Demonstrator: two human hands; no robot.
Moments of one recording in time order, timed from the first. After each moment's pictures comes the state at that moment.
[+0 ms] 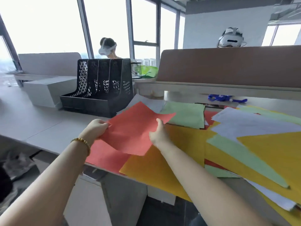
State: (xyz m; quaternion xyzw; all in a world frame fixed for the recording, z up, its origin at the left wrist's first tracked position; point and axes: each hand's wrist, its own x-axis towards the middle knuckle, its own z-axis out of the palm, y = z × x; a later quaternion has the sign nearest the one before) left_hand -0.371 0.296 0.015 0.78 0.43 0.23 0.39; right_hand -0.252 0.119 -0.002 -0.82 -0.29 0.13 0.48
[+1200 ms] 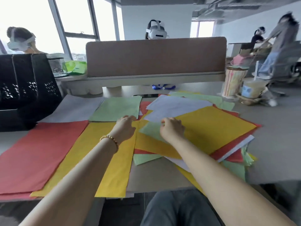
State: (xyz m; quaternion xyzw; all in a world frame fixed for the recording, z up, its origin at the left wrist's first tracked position) left_hand -0.183 0.073 -0.007 0.97 0.12 0.11 0.19; right_hand -0.142 -0.095 -0.014 -0.96 -0.13 -0.03 0.25
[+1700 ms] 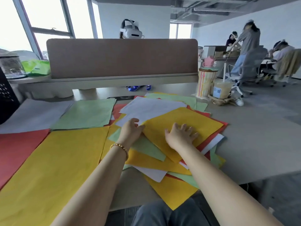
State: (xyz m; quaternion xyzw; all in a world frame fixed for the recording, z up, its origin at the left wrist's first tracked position) left_hand -0.118 -0.029 -0.023 0.89 0.14 0.11 0.41; right_hand -0.106 -0.191 -0.025 -0.99 0.03 0.05 0.16
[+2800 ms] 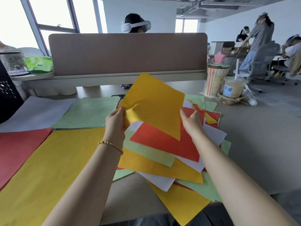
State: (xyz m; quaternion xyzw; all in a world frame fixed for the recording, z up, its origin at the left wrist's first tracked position) left_hand -0.119 0.005 0.004 0.53 0.23 0.22 0.79; right_hand -0.059 -0.204 -0.010 -0.84 0.04 -0.02 0.54
